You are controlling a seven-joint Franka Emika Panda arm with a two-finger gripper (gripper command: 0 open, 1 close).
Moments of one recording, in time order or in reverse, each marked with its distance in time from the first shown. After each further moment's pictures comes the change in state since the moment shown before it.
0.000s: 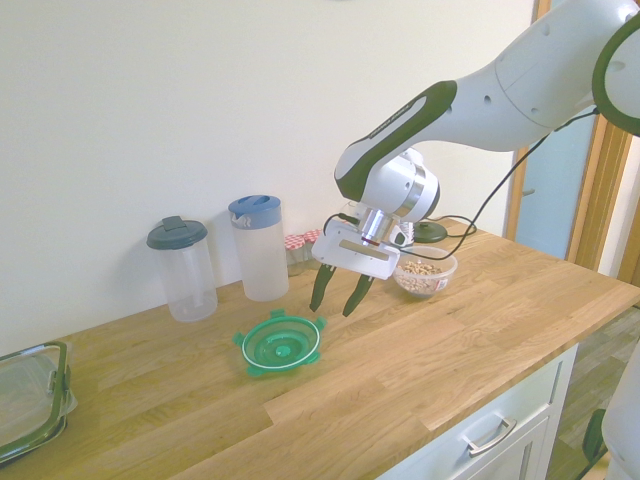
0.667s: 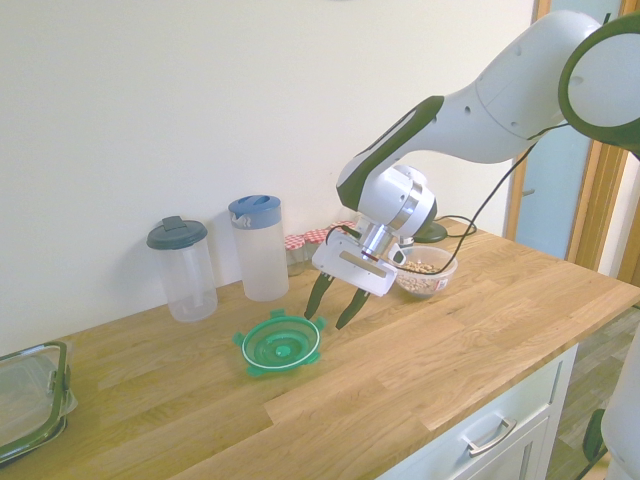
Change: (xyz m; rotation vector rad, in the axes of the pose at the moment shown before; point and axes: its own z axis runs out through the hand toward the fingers) arm 0.016 0.011 0.040 0.092 -0.093 0.044
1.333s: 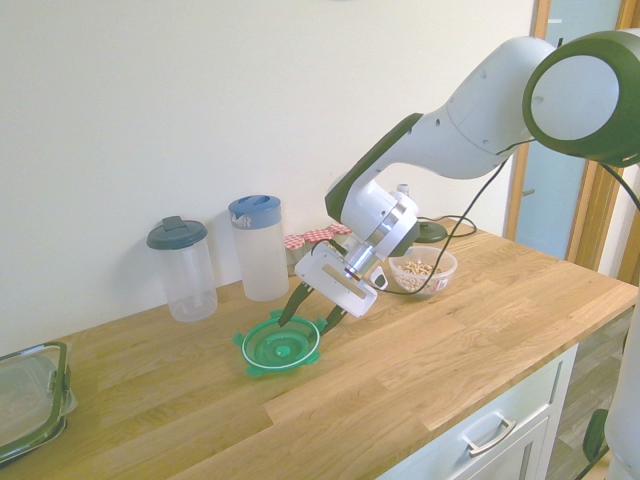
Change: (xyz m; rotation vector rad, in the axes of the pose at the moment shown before) arm 0.006 -0.012 0.040 0.141 -0.069 0.044
